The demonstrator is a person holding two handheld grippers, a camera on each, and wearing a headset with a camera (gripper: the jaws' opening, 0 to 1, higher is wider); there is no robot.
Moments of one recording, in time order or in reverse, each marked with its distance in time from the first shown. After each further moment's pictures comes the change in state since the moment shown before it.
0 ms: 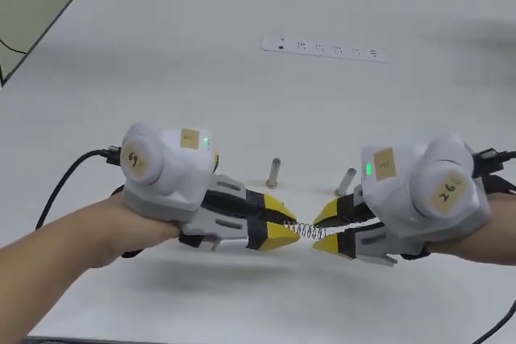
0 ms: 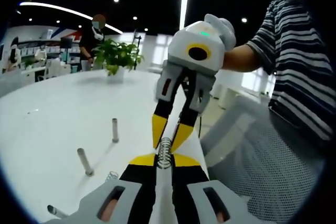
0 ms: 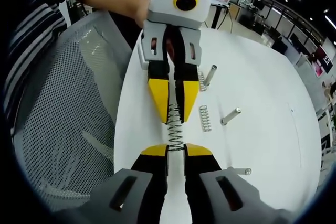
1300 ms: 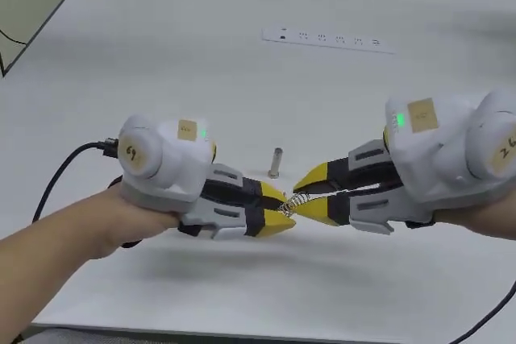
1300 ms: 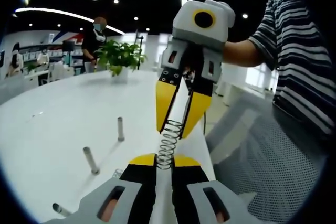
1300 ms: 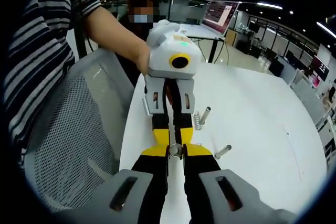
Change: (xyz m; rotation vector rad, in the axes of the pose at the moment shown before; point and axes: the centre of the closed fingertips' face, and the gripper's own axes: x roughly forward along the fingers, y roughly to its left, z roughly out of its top) left arm -0.001 0.007 -0.002 0.034 0.013 0.040; right arm -0.022 -0.002 0.061 -0.006 -0.281 -0.008
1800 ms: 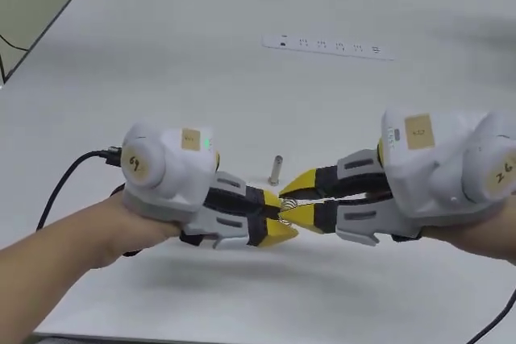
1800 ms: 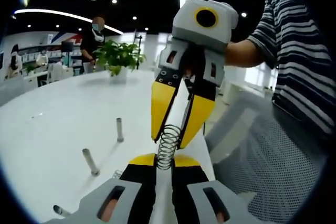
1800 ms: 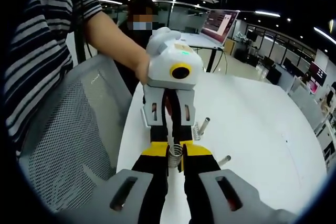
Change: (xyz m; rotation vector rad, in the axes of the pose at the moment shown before) left arm 0.000 0.000 0.001 0.006 0.004 -0.002; right arm 0.007 0.000 0.012 -0.019 -0.069 -0.028
